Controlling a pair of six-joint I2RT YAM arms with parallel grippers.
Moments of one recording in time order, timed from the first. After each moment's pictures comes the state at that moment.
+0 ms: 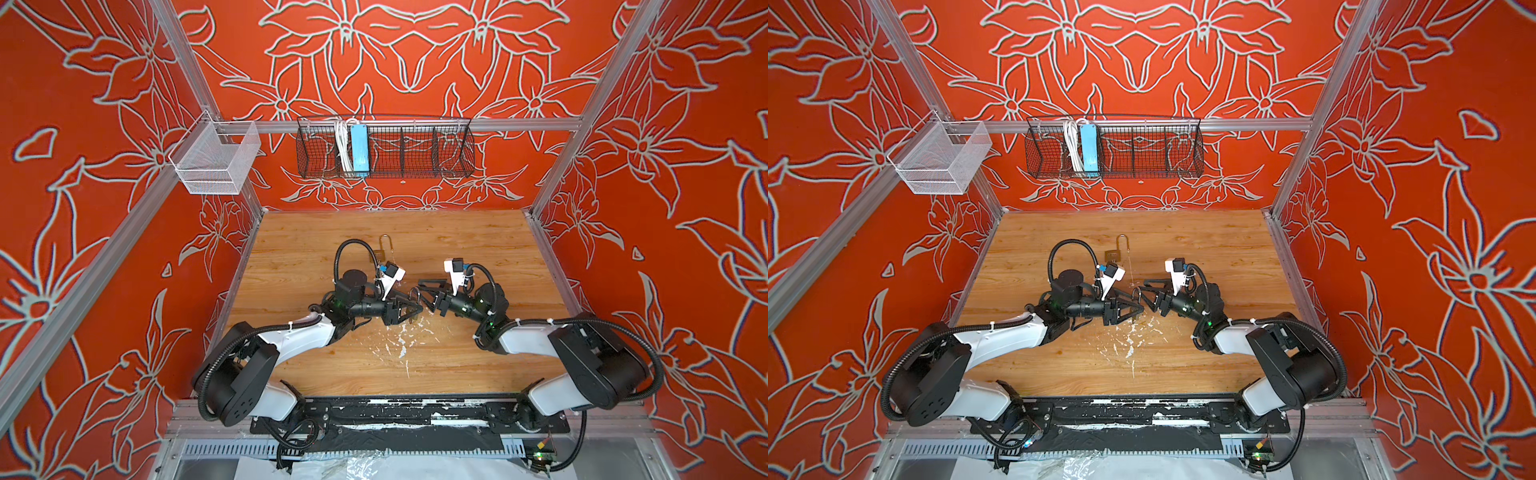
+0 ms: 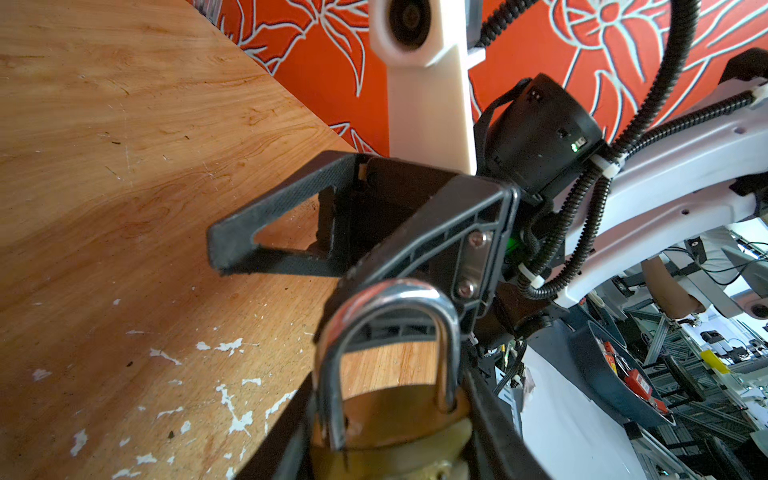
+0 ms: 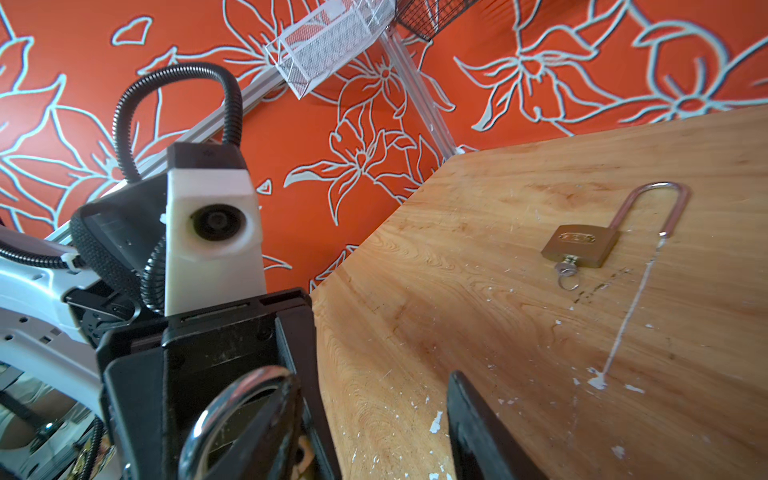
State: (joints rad) left arm -0.57 1.42 0.62 0.53 0.80 -0.43; right arm 0.51 1.51 0.41 1.14 -0.63 0.64
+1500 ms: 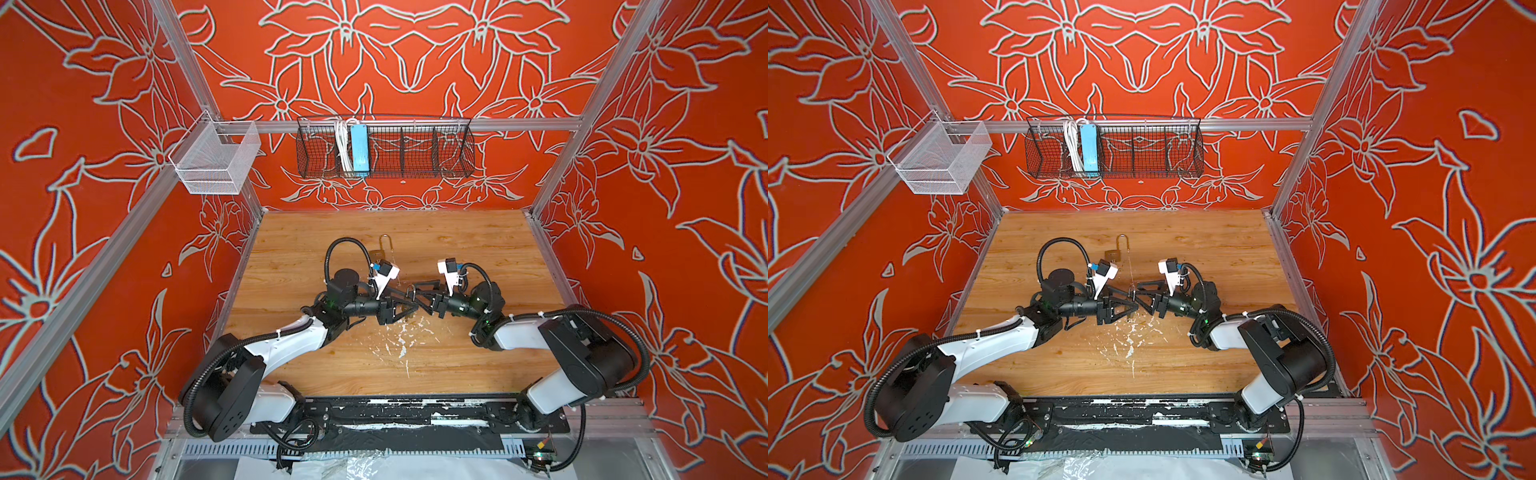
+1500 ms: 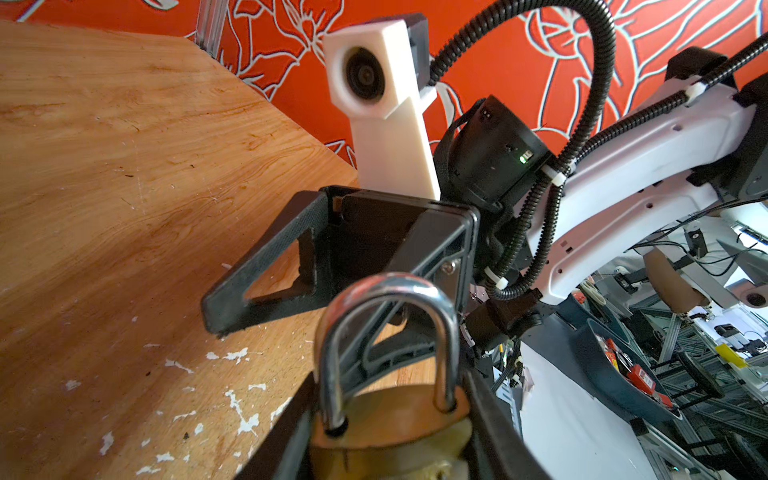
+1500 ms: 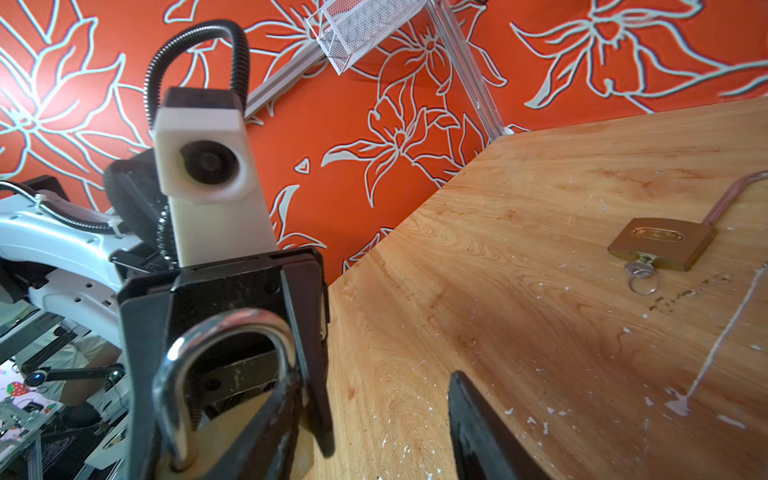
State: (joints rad) left arm -0.54 1.33 0.60 0.50 0.82 -0.39; right arm 0.51 1.56 0.43 1.22 -0.76 0.67
